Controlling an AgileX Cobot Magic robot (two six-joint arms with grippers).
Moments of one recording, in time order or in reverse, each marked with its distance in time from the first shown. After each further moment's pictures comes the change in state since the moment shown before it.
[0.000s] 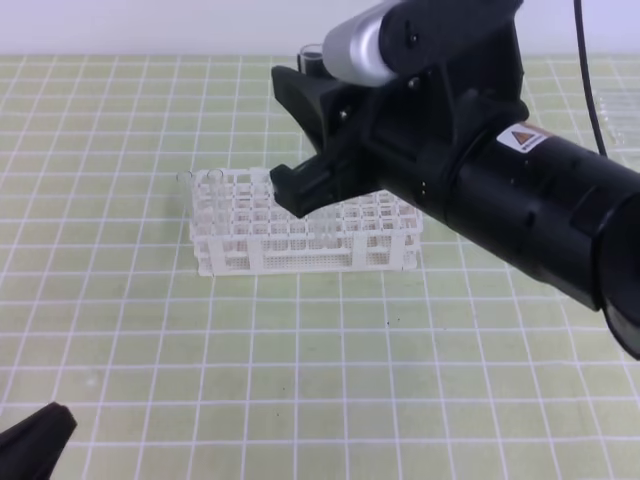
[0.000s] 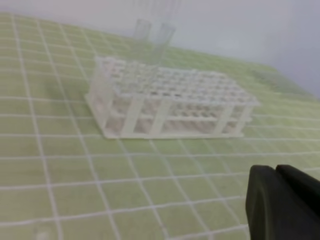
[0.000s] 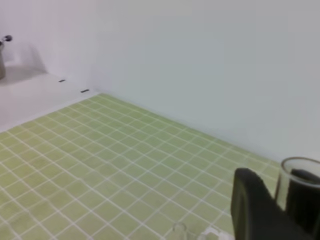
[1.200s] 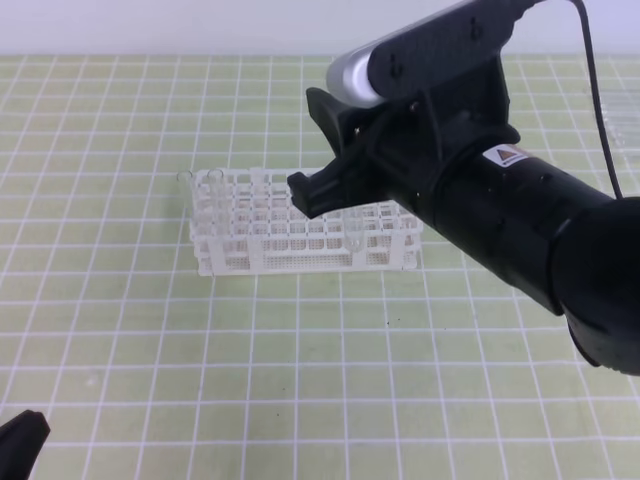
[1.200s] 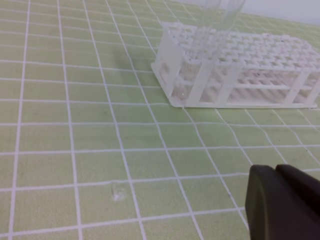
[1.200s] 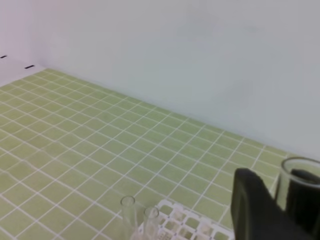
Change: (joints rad) left arm 0.000 -0.001 -0.002 0.065 0.174 0.001; right arm -0.018 0.054 0.034 0.098 -0.106 -0.084
